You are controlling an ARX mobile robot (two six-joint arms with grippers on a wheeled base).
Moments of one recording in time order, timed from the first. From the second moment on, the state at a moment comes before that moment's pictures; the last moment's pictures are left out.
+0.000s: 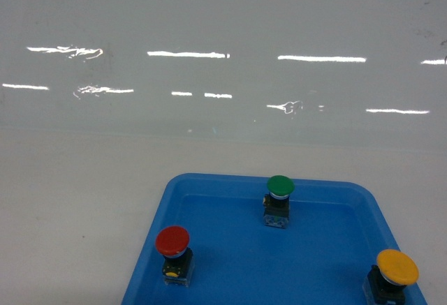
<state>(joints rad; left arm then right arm) 0.00 0.01 0.01 0.00 0.00 0.00 0.00 0.00 0.01 0.00 0.00 0.00</state>
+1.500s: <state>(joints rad) -0.16 0.94 0.23 0.52 -0.02 0.08 0.22 1.06 0.26 0.48 0.08 0.01</state>
